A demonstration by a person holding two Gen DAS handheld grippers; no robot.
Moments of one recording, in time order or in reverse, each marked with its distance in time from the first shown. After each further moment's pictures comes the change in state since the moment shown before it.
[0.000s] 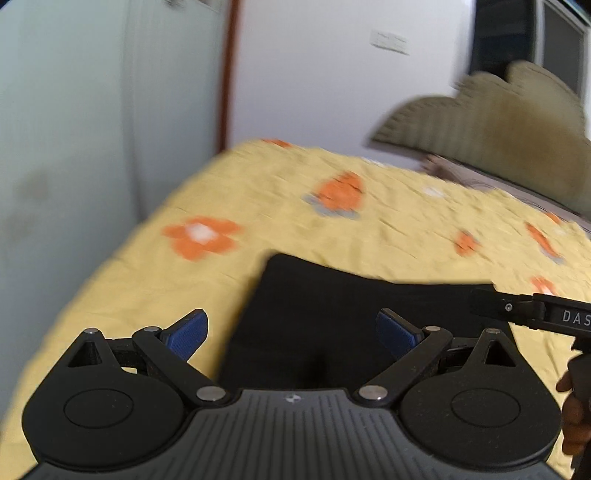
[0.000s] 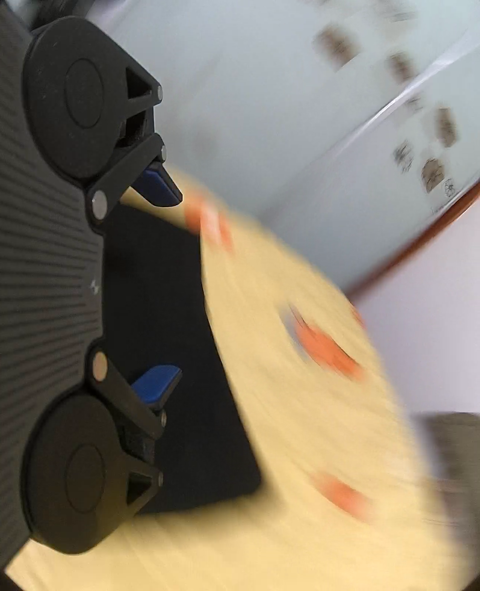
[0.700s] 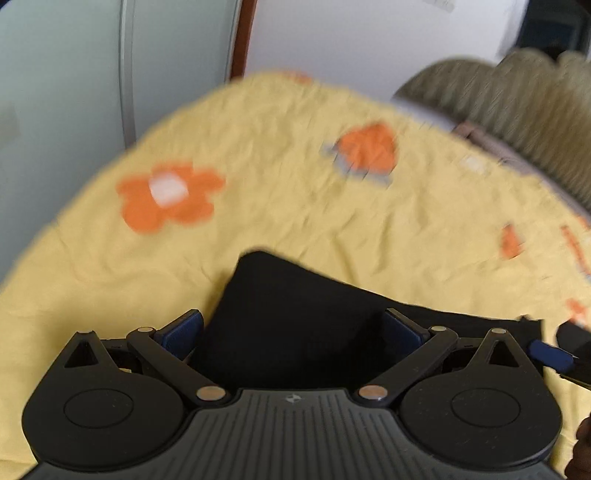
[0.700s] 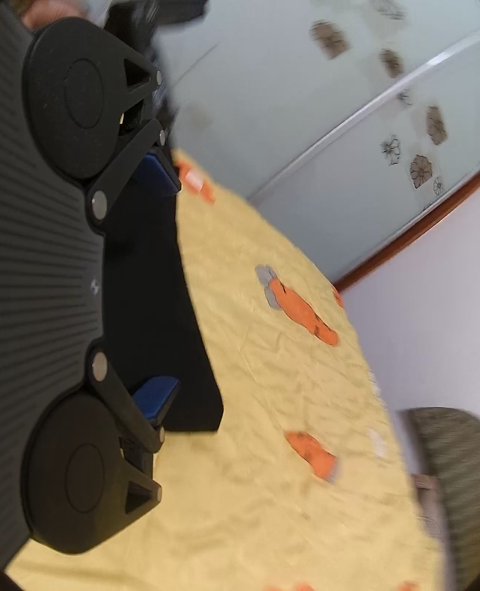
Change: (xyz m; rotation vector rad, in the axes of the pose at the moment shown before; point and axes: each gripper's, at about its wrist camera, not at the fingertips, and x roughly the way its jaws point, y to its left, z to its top) left arm 0.123 0.006 0.033 -0.150 0.230 0.045; right arm 0.023 -0.080 0.021 0.093 0.009 0.155
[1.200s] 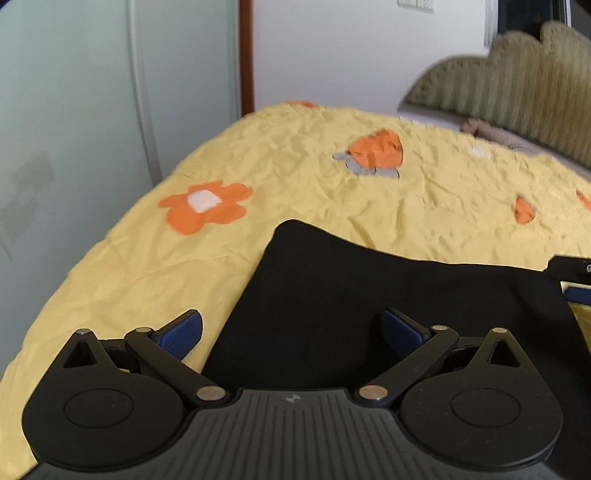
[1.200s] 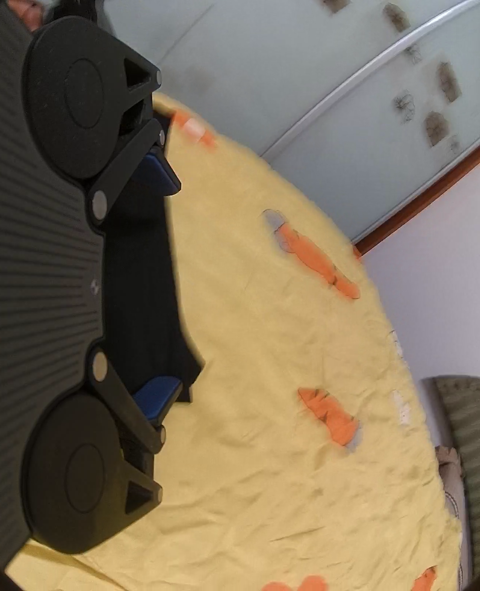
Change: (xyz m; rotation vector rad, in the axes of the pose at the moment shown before) left arm -0.051 -0.004 -0.052 0.145 -0.191 0.123; right arm 0.031 -0.028 0.009 -0.029 0.032 -0.134
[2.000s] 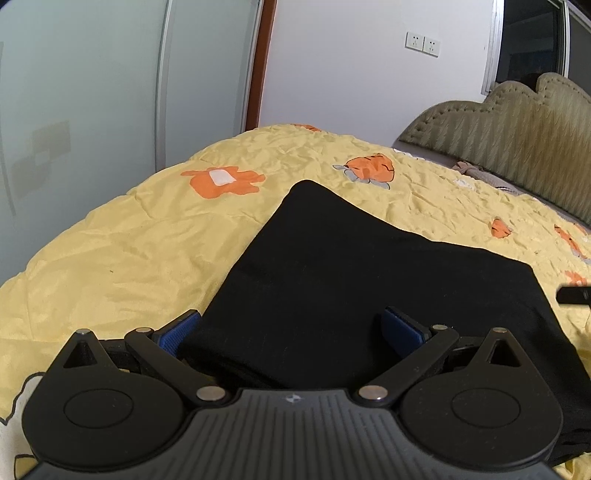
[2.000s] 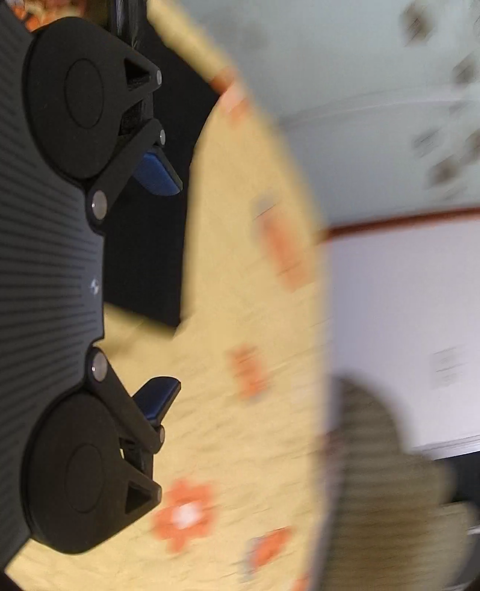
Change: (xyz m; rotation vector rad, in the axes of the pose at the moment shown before) left arm -0.024 0.021 -0.055 -0.120 -0.101 -0.083; right arm -0.056 0.043 -0.027 -0.301 -0.053 -0.334
